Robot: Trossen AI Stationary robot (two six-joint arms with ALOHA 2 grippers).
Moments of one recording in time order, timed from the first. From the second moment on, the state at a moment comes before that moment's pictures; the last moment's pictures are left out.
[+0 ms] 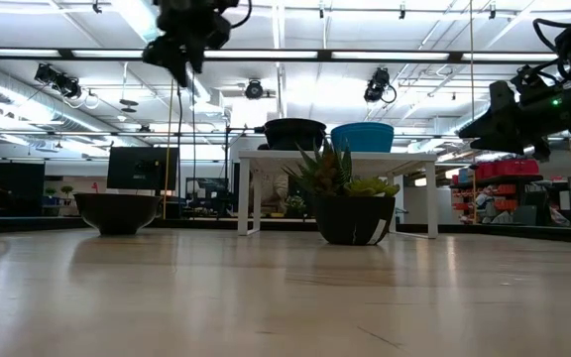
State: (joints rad) left arm 0.38 1.55 1.64 -1.41 0.14 -0.43; right arm -0.80 0.04 0.08 -0.16 0.06 0.27
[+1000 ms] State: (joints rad) left arm 0.36 1.37 1.37 -1.33 0.03 -0.43; right arm -0.80 0.04 0.08 -0.16 0.06 0.27
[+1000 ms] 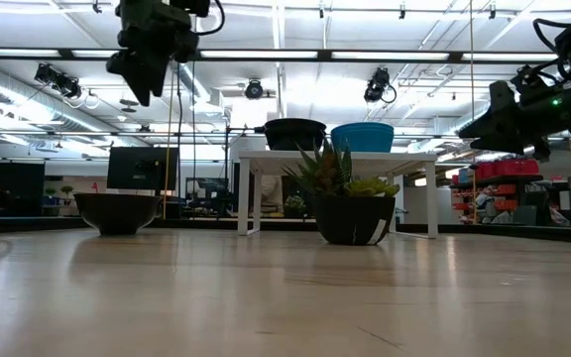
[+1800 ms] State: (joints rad) left arm 0.27 1.41 0.98 -1.05 0.02 -0.57; right arm -0.80 0.04 0.08 -0.16 0.06 0.27
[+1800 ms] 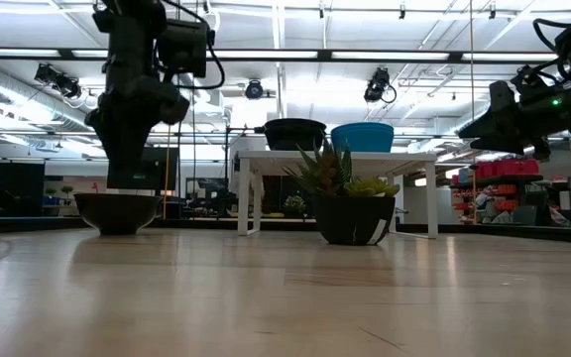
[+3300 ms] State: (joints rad) left arm 0.27 1.41 0.84 -0.93 -0.09 -0.37; right arm -0.80 0.04 0.08 -0.16 0.06 0.27
